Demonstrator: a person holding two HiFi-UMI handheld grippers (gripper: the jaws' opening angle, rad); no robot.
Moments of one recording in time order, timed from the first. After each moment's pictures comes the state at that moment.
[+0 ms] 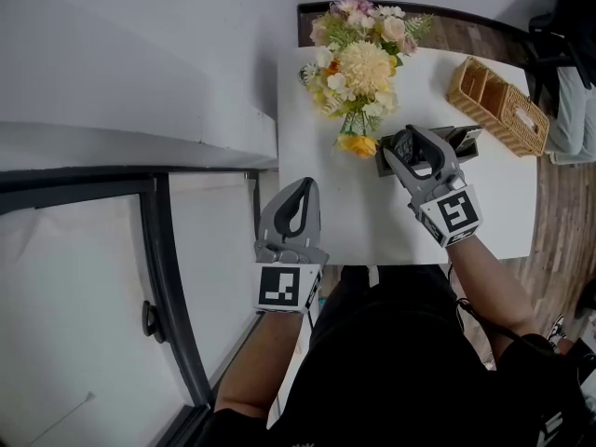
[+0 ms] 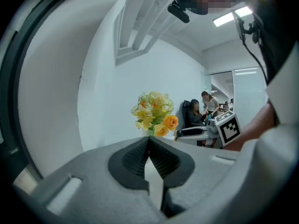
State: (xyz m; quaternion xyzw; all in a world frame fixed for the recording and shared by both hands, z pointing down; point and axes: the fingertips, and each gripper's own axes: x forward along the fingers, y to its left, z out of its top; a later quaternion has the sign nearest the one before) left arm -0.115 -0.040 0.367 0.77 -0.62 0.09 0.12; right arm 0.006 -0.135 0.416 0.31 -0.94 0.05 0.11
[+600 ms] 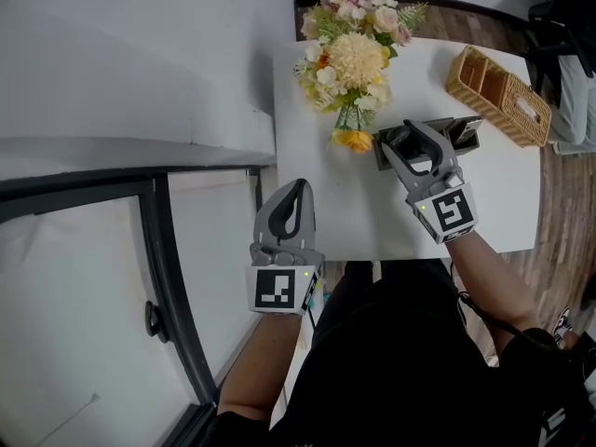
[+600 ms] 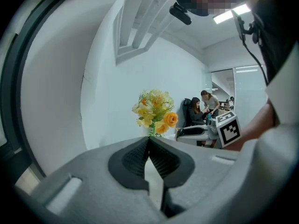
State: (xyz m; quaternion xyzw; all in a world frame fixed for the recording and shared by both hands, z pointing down) left arm -0.118 -0.033 0.371 0.77 -0.62 0.10 0.12; right arm 0.008 -0.133 0.422 0.32 -0.94 0.02 0.11
